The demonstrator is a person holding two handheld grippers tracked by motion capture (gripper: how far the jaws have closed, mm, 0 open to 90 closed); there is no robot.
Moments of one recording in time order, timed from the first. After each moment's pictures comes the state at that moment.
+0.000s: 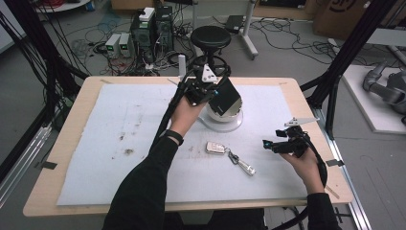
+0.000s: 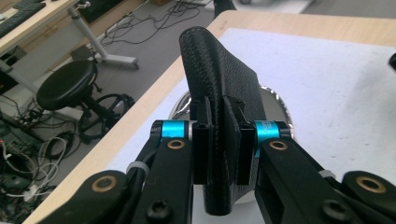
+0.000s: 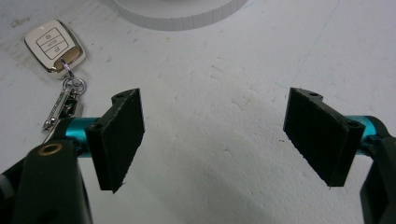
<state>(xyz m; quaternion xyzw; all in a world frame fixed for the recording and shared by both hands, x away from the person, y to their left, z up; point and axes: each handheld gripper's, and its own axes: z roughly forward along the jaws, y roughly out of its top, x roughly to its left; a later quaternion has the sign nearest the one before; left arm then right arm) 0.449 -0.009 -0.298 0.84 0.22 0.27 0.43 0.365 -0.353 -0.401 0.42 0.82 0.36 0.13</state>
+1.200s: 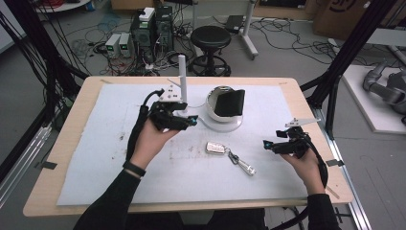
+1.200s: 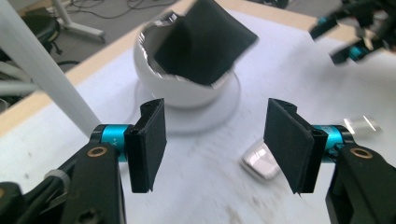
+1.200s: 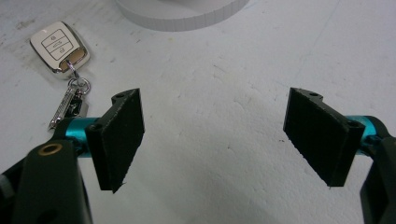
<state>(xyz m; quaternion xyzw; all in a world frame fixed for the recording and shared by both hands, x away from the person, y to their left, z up) 0.363 0.082 -0.318 0.83 0.27 0.17 0.46 0.362 -0.353 -0.400 0.42 0.82 0.36 0.13</state>
